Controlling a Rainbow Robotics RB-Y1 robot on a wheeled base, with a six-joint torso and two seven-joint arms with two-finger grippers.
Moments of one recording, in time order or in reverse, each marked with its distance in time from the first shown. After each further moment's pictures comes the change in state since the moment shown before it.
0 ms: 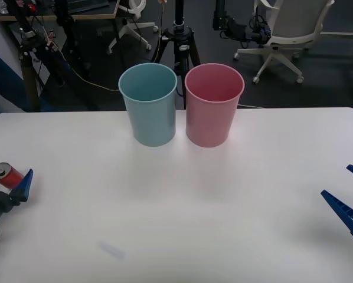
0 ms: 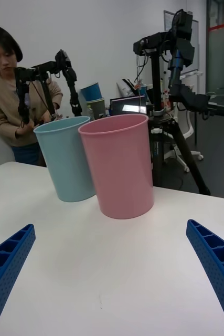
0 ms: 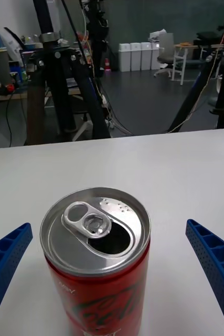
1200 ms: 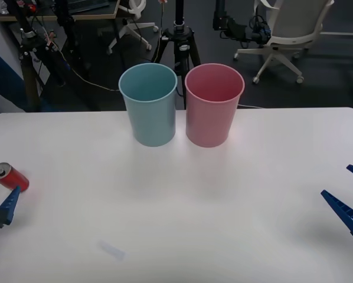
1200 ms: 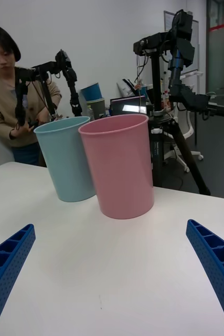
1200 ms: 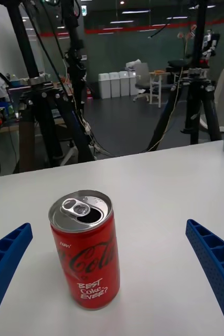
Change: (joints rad) right arm 0.000 0.000 0.000 0.000 0.000 0.000 0.000; left arm 0.167 -0.028 0.126 -0.135 -0.051 -0.218 -0.007
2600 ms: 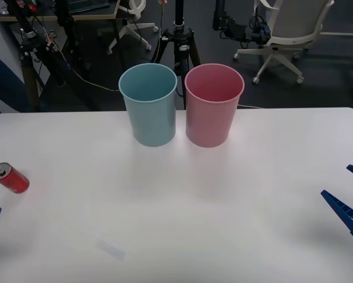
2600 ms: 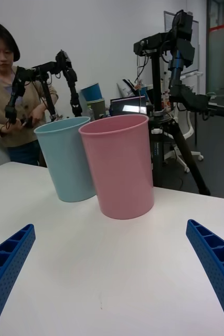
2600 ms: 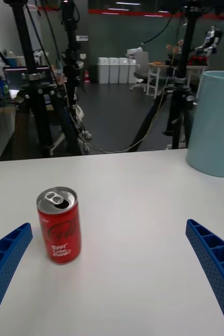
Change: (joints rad) right arm 0.000 0.000 0.000 0.000 0.000 0.000 0.000; left arm 0.493 -0.078 0.013 -0.718 -0.040 0.210 0.367
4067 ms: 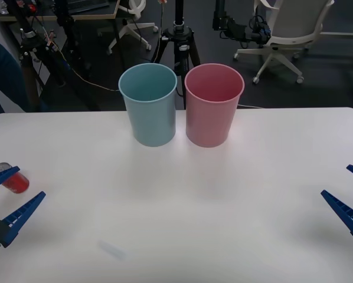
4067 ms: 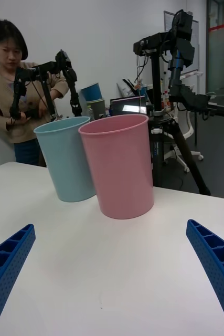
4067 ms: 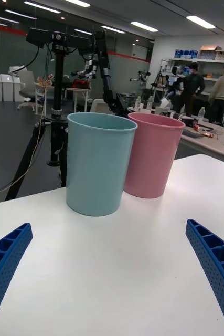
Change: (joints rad) right arm 0.000 0.000 0.000 0.000 0.000 0.000 0.000; left arm -0.173 -0.017 0.043 -0.121 -0.257 -0.375 0.337
